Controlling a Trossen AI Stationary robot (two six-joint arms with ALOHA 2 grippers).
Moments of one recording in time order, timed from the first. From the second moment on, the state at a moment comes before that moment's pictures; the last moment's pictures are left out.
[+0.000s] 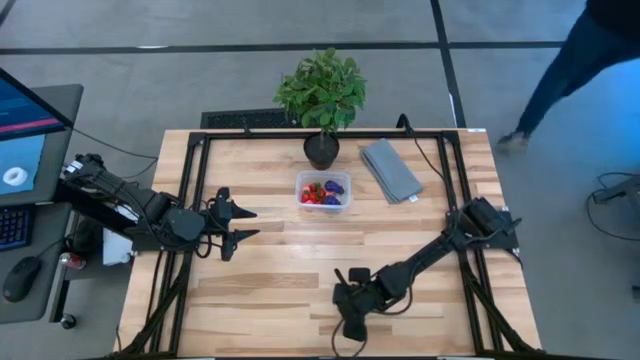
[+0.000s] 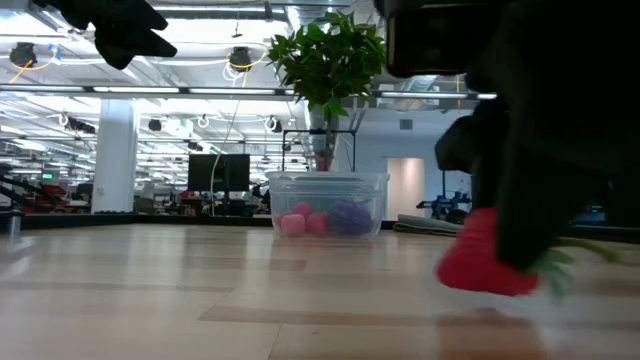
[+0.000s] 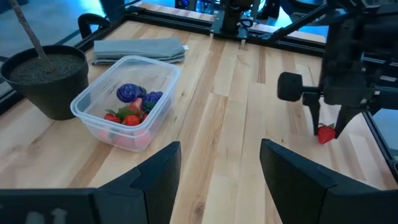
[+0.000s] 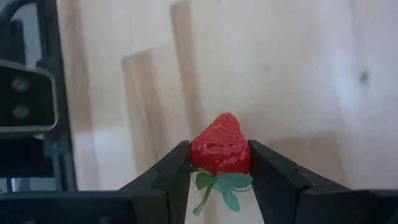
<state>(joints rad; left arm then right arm) -0.46 0.71 0.59 -0.35 -0.56 -0.43 0.58 2.02 1.29 -0.35 0.03 0.73</state>
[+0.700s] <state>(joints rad) -0.47 0.71 0.59 -0.35 -0.51 -0.46 0.37 2.02 1.29 -0.13 0.03 0.54</state>
